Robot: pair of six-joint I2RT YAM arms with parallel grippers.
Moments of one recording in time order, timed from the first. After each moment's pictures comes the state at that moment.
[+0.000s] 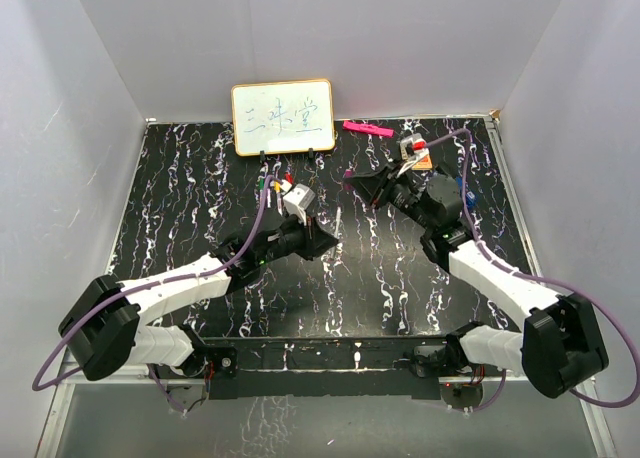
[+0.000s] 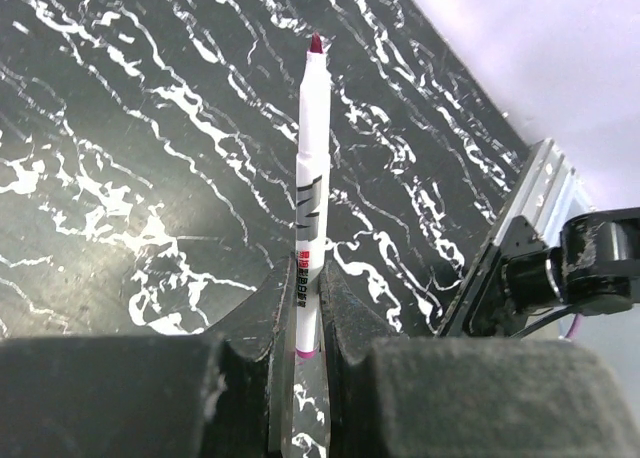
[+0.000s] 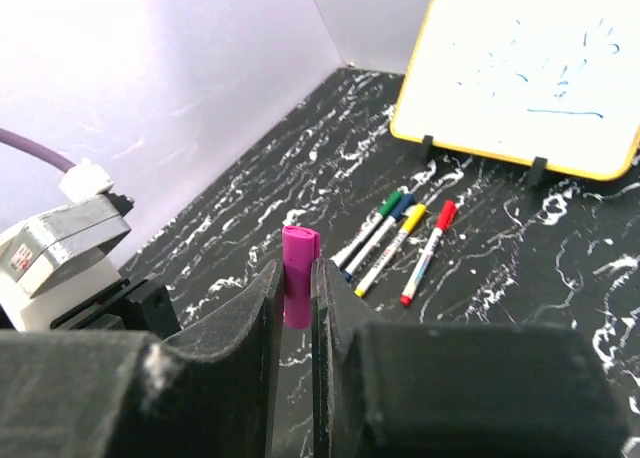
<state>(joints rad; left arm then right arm) -0.83 1.27 0.65 0.31 0.19 -0.47 0.42 1.18 0.72 0.54 -0.40 0.46</state>
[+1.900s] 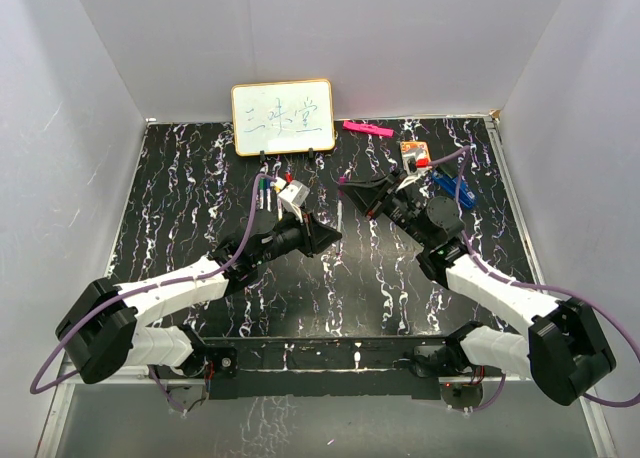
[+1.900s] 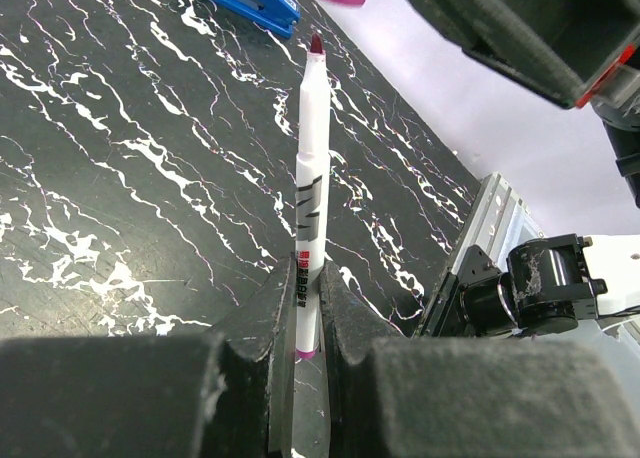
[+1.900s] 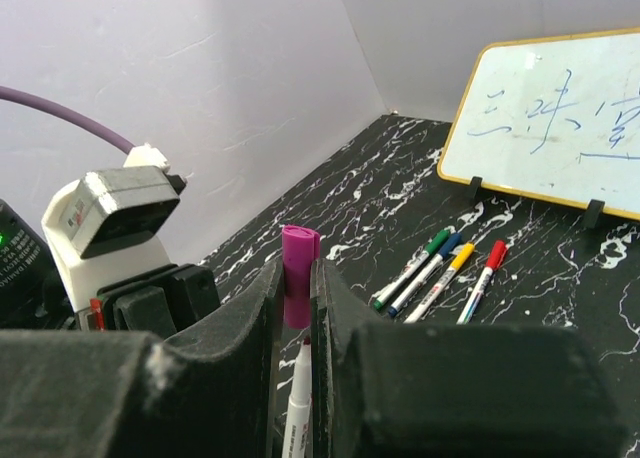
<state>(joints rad) -0.83 1.25 0.63 0.46 0.22 -0.52 0.52 1.13 0.59 0.81 -0.31 0.52</state>
